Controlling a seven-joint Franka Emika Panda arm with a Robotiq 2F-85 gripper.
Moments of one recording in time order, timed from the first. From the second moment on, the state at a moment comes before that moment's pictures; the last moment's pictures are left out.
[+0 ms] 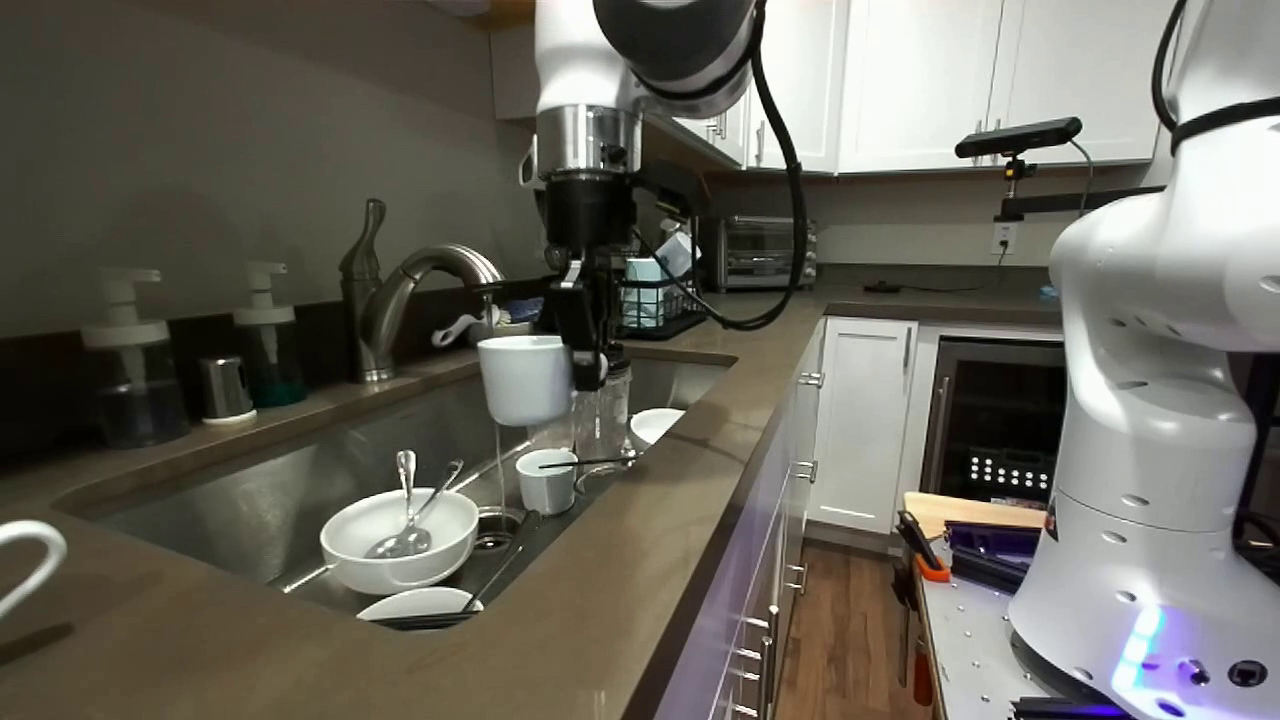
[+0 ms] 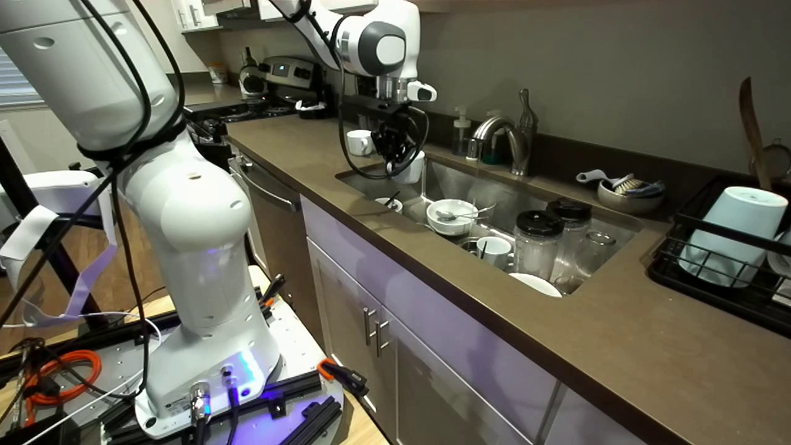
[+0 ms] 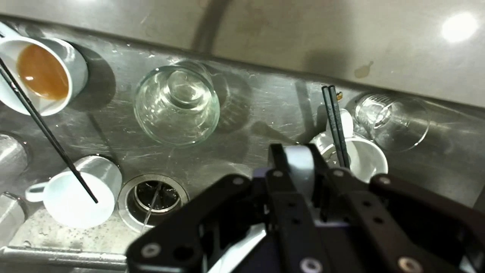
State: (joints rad) arm 0.13 -0.21 0.08 -2.40 0.10 2.20 -0.02
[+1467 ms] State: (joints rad) arm 0.05 -0.05 0.03 -2.18 -0.08 2.06 0.01
